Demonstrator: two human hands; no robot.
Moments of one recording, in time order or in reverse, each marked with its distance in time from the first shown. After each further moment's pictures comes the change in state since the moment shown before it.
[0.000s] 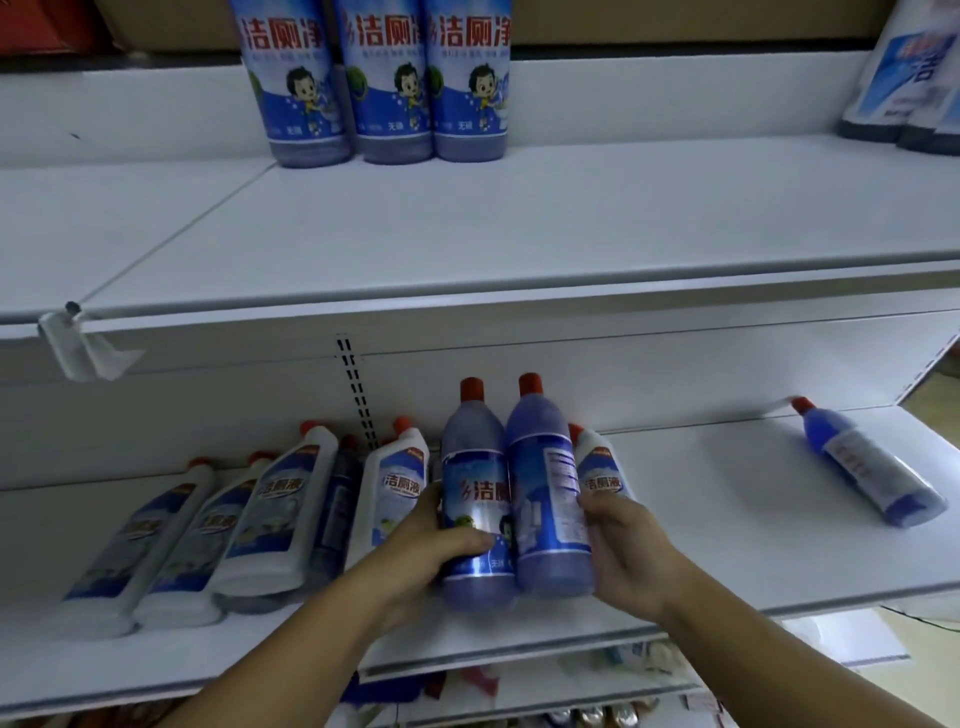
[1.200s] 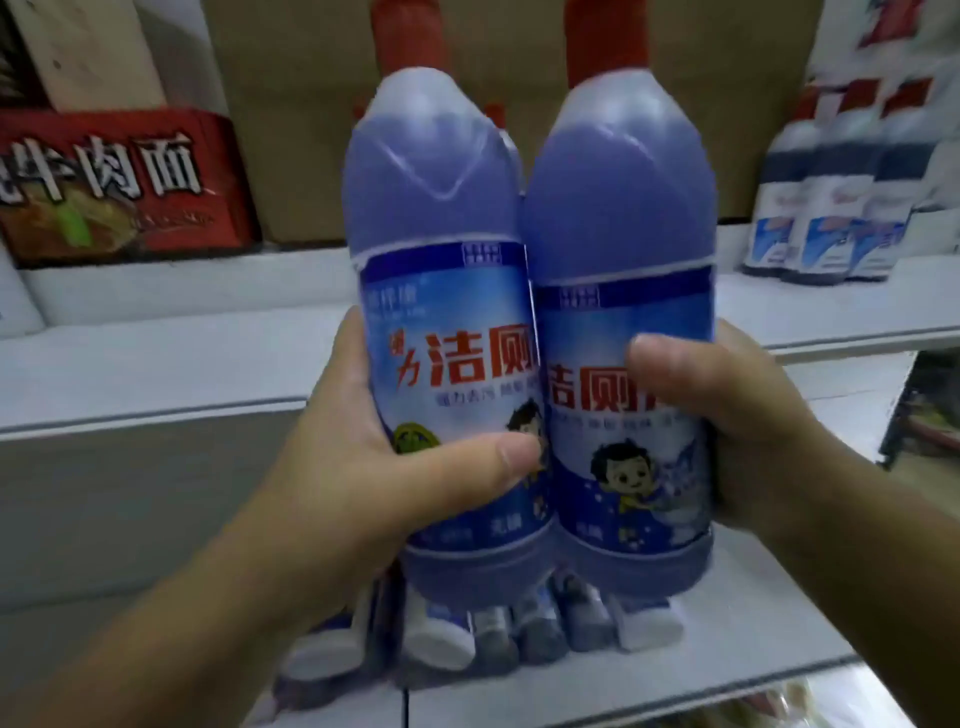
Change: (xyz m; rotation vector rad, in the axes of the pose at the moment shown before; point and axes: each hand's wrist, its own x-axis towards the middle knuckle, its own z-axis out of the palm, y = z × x) left_hand -0.212 0.152 0.010 0.161 -0.107 0.981; right_hand -0.139 -0.043 0.251 -0.795 -0.394 -0.744
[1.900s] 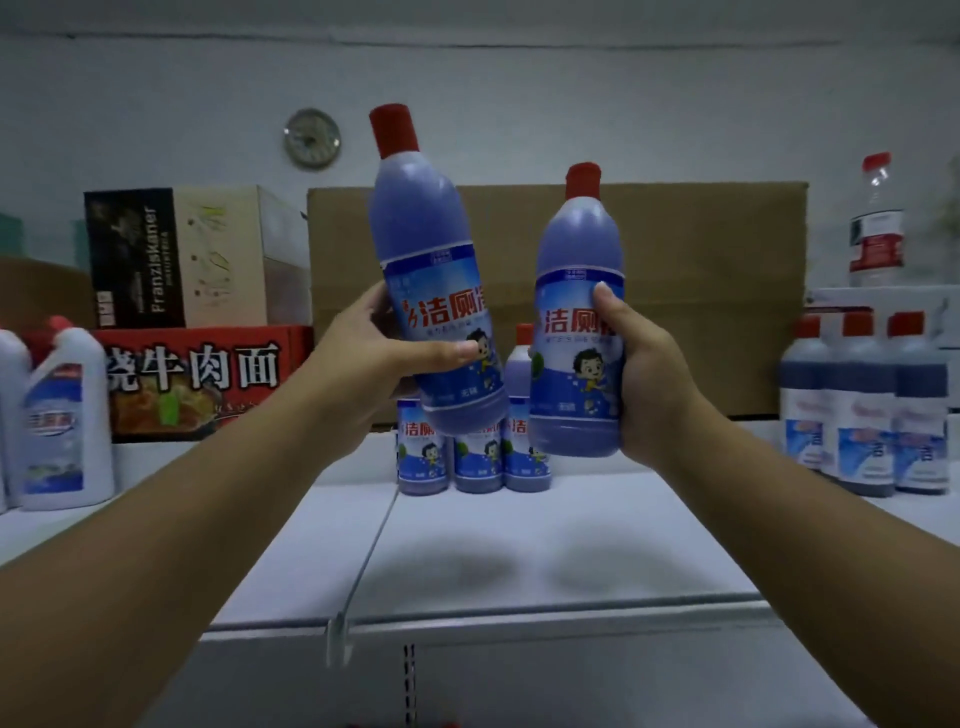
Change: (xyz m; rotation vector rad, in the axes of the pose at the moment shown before) left_hand 0.162 0.073 -0.054 0.183 0.171 0.055; right_hand 0.149 -0.065 -0.051 0.070 0.232 -0.145
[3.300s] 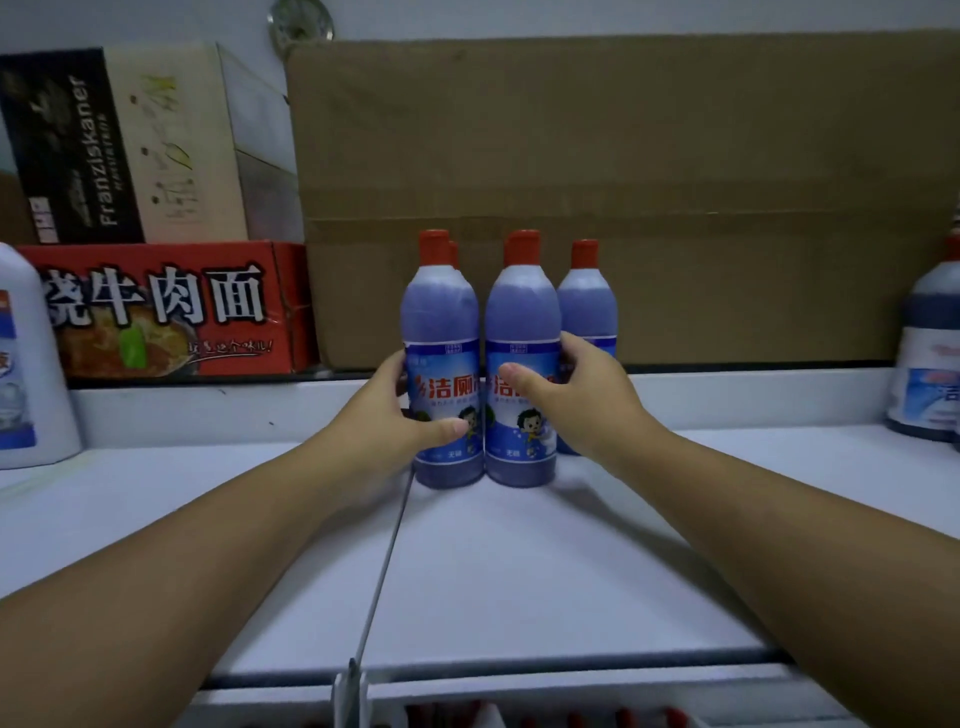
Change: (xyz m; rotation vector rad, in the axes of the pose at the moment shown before) left_hand 0.048 -0.160 -0.047 0.258 0.054 -0.236; right_hand 0.071 0.138 -0.011 -0.817 0.183 -0.052
